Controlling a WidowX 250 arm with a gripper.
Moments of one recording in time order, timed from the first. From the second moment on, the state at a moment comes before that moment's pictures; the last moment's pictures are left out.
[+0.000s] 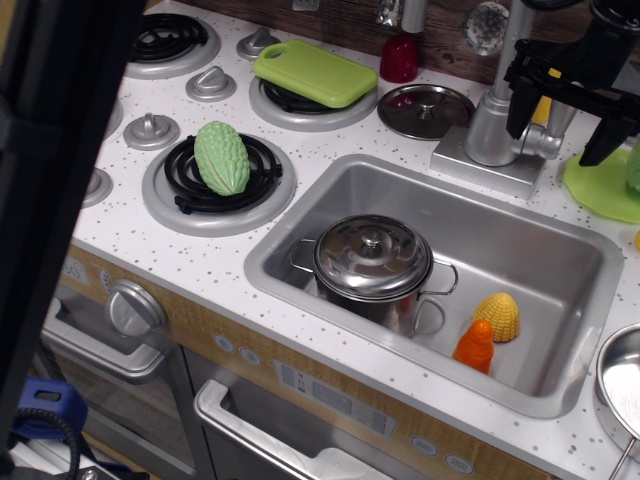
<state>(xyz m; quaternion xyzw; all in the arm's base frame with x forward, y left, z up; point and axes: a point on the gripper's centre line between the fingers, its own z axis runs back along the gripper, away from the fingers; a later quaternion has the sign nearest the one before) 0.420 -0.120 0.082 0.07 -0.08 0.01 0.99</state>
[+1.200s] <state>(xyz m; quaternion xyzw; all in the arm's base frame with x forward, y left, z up) 0.458 -0.130 0.084 0.12 -0.17 -0.03 0.98</state>
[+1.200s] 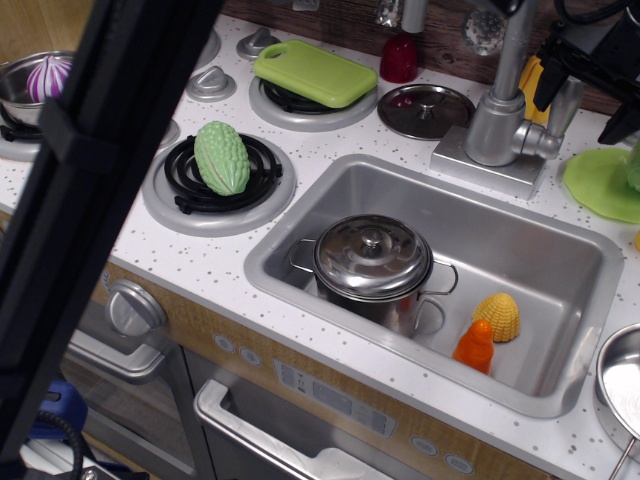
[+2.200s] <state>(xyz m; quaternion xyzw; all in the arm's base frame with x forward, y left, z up) 0.477 -0.118 0.091 0.10 -0.18 -0.04 0.98</state>
